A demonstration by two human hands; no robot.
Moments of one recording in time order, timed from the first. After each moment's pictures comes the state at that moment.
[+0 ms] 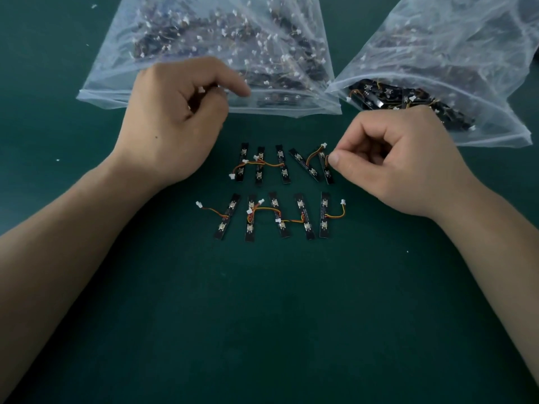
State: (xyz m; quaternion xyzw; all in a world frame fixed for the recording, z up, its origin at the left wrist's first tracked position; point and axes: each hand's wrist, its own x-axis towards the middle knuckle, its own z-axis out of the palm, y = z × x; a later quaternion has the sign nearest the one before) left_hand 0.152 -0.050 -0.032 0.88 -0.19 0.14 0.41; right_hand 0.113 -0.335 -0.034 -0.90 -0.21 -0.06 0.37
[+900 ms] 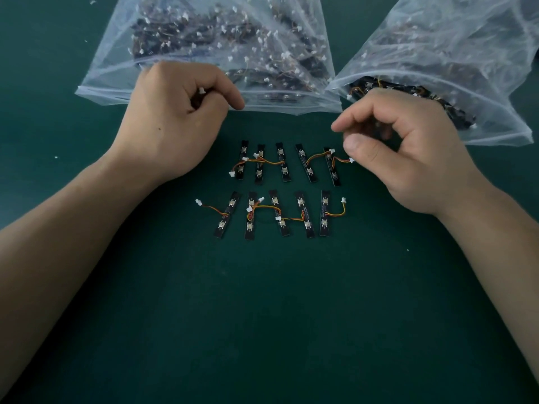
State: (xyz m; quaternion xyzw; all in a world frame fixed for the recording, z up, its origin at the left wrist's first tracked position) left_hand 0.155 -0.053 -0.031 0.90 -0.14 0.10 0.40; right_hand 0.116 -0.341 -0.032 -0.89 -0.23 -0.06 0.39
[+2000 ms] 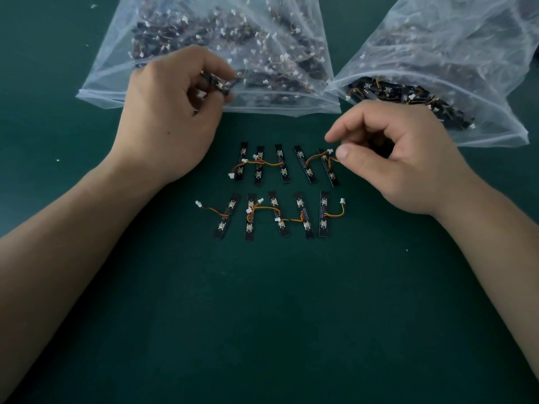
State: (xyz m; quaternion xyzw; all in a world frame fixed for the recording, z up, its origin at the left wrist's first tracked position) left_hand 0.157 -0.051 -0.033 0.90 -0.13 0.15 0.39; right_hand 0.116 -0.340 -0.035 -0.88 -0.24 -0.04 0.41
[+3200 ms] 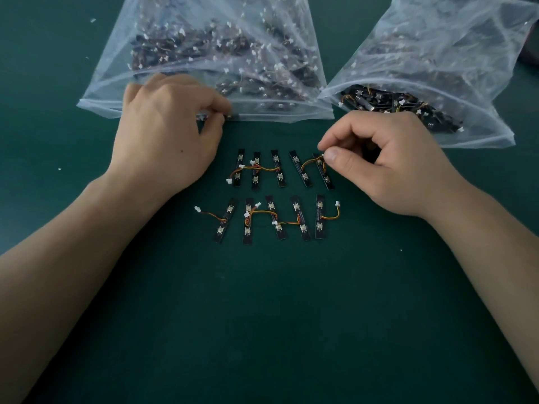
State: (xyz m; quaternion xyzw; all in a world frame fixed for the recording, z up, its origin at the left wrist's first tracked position) left_hand 0.155 -0.046 -0.035 0.95 -0.15 0.17 0.20; right_hand 0.114 -0.336 -0.032 -0.90 -0.22 -0.04 0.38
